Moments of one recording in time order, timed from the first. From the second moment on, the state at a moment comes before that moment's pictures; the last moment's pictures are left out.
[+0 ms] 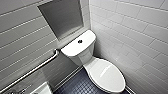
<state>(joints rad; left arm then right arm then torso) 1.41 2.92 -2.52 -0.75 0.15 0.99 -1.57 2.44 -2.13 -0.26 0.48 0.57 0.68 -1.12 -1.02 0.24</state>
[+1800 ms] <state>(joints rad) 1.45 3.07 -2.74 -0.70 0.15 0.97 -1.60 2.94 -2.71 -0.41 0.13 0.50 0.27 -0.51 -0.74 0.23</state>
